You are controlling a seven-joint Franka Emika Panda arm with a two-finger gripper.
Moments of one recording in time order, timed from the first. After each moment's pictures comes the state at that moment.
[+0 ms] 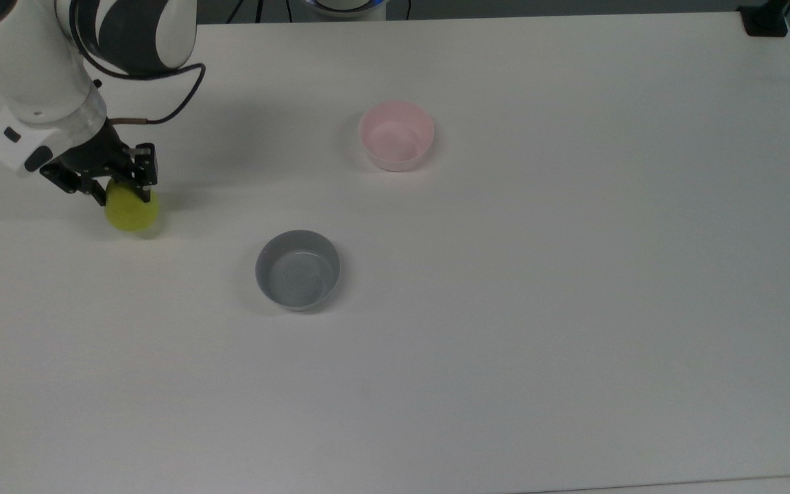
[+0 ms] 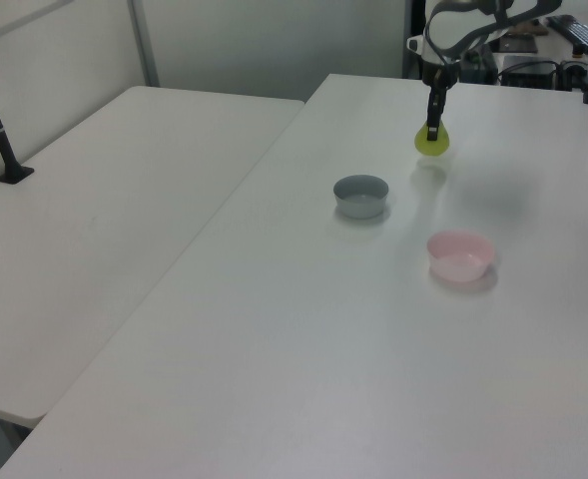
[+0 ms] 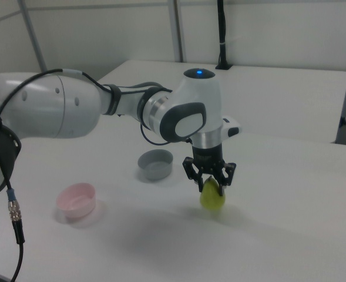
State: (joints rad) arm -0.23 0.48 -0.19 -1.57 0.09 2.07 -0.59
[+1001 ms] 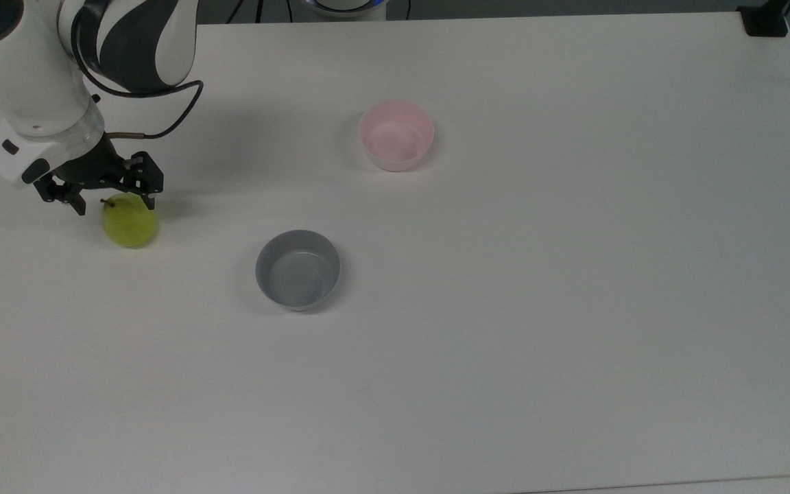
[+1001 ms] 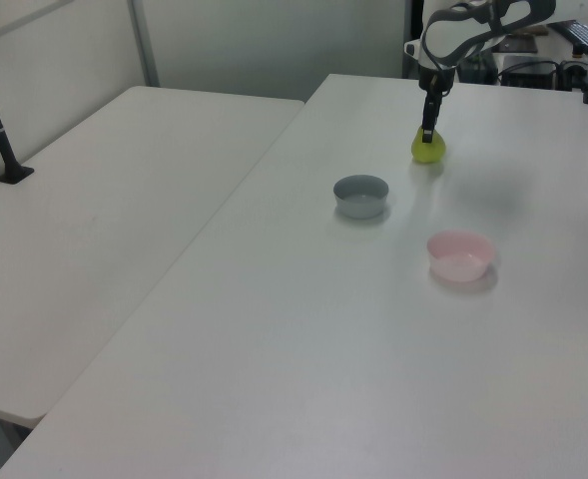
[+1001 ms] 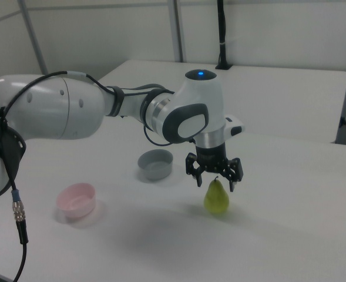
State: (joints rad) arm -0.23 0.51 -0.19 -1.55 0.09 2.11 -0.59
